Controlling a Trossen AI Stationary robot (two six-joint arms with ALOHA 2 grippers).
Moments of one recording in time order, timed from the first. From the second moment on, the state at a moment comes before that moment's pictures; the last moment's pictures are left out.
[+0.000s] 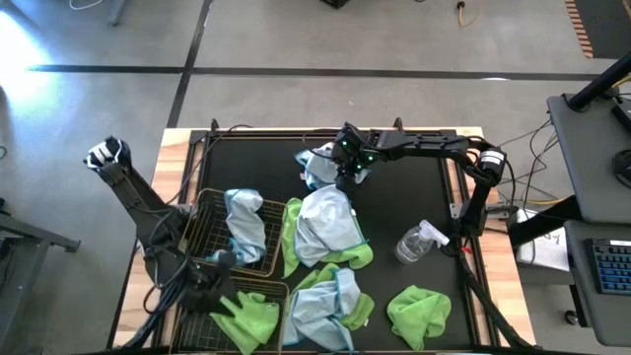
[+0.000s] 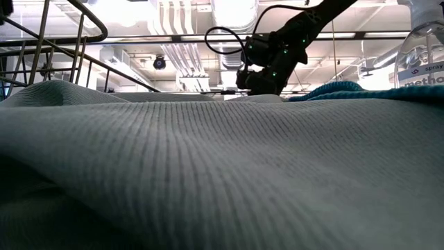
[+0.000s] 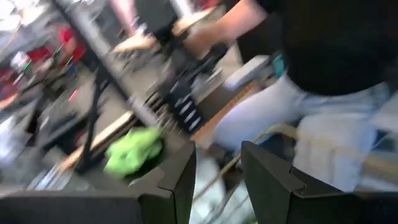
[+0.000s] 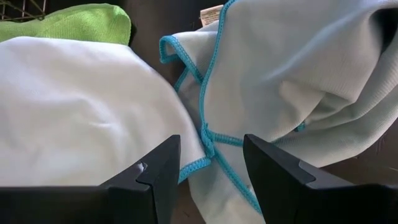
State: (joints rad) left arm -0.94 1.02 0.63 0.22 -0.27 0.34; right arm -0.45 1.82 1.30 -0.51 -0.22 -0.13
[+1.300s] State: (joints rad) left arm -0.83 1.32 0.91 0.00 -0.66 -0.13; right arm -0.41 1.82 1.30 -0.55 -0.22 -0.15
